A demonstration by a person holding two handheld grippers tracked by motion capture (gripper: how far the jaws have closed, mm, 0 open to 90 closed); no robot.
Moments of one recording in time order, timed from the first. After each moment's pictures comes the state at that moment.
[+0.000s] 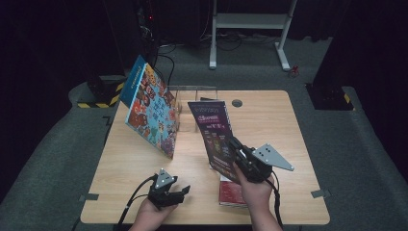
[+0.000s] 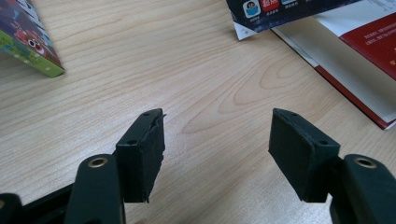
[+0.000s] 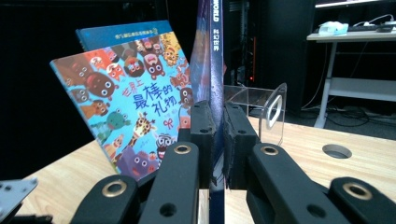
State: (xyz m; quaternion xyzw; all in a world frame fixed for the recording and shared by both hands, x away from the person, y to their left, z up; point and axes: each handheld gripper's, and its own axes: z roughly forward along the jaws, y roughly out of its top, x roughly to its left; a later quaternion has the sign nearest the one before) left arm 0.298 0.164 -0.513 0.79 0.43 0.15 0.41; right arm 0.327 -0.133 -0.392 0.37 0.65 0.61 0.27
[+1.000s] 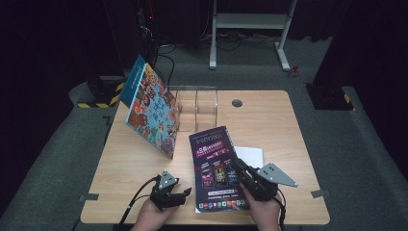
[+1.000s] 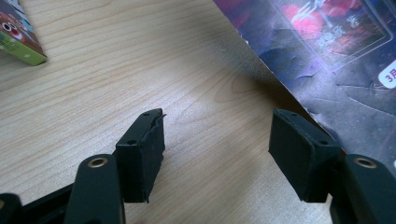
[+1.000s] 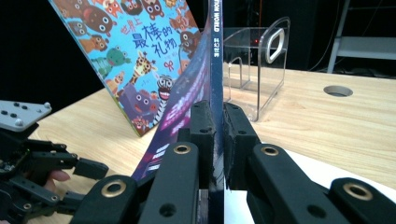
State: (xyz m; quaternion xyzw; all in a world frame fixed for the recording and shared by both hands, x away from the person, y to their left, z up) left arm 0.299 0.160 -0.520 0.80 0.43 0.14 0.39; right arm 0.300 -0.157 -0.437 0.39 0.69 0.57 0.23
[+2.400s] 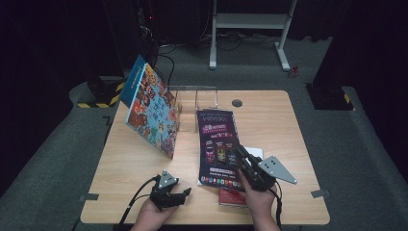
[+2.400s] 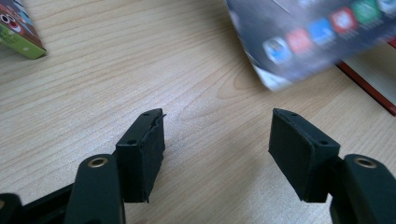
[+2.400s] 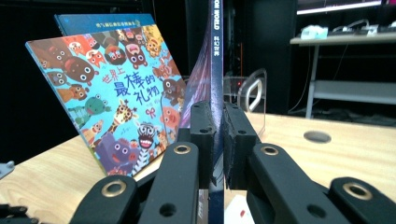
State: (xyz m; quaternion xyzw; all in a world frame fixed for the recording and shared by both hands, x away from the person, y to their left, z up) left arm 0.300 0.161 -0.521 0.80 0.43 0.14 0.39; right arm 0.320 -0.152 -0.434 0.38 0.63 0.62 0.28
